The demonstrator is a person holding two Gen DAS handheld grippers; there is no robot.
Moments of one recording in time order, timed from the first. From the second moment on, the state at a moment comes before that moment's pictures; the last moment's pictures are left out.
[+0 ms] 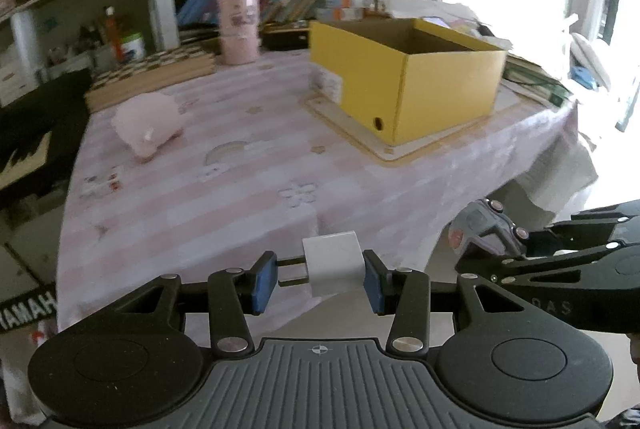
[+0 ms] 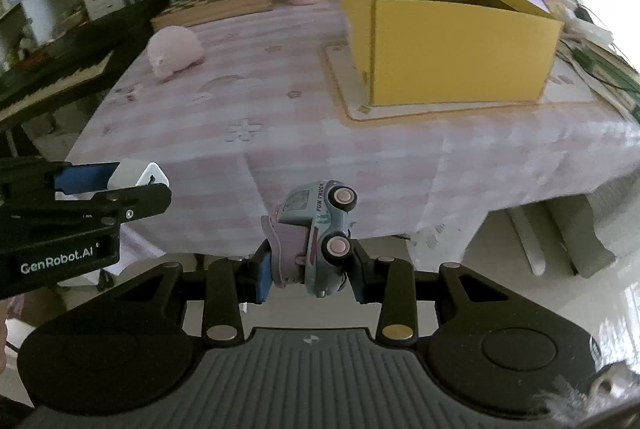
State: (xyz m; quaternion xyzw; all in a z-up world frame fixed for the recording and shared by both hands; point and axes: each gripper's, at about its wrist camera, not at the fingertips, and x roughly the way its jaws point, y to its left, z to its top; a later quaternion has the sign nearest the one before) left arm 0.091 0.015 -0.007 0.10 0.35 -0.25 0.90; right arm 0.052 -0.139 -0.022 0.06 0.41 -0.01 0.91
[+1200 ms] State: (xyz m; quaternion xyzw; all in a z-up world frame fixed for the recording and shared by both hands) left arm 0.122 -0.109 0.003 0.14 0.32 -0.34 0.87; right arm 0.077 -0.250 -0.019 0.09 0.42 -0.06 0.90
